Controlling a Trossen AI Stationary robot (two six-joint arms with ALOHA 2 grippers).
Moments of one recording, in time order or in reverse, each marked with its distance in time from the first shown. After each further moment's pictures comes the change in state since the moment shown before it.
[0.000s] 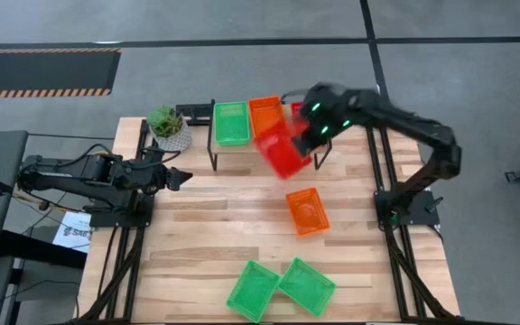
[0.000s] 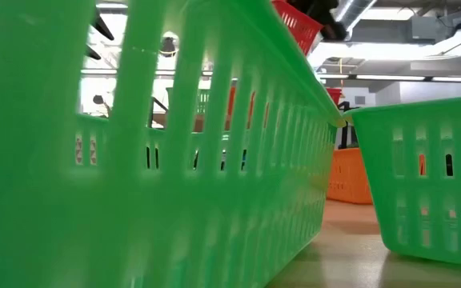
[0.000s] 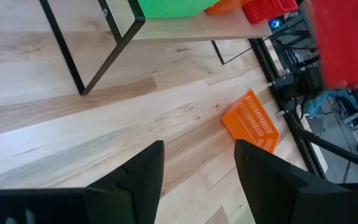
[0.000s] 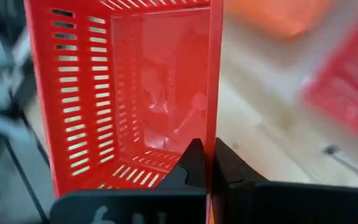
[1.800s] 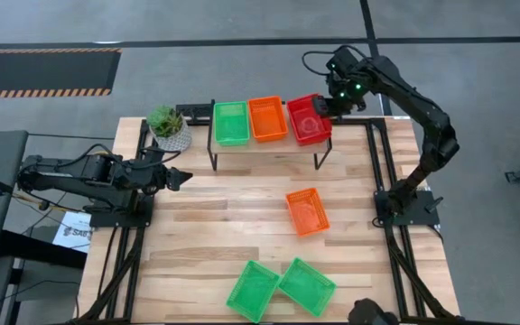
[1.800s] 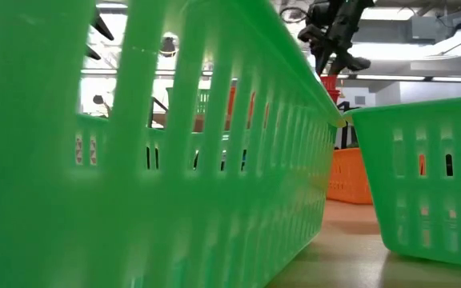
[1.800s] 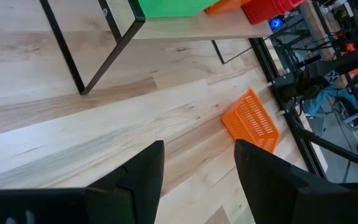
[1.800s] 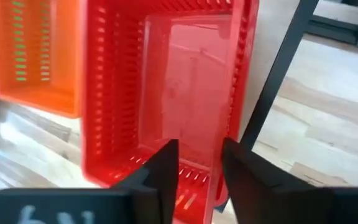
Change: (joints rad) left arm 0.000 0.000 0.000 -0.001 0.001 0.001; right arm -0.468 0.084 0.027 -0.169 -0.042 -0.093
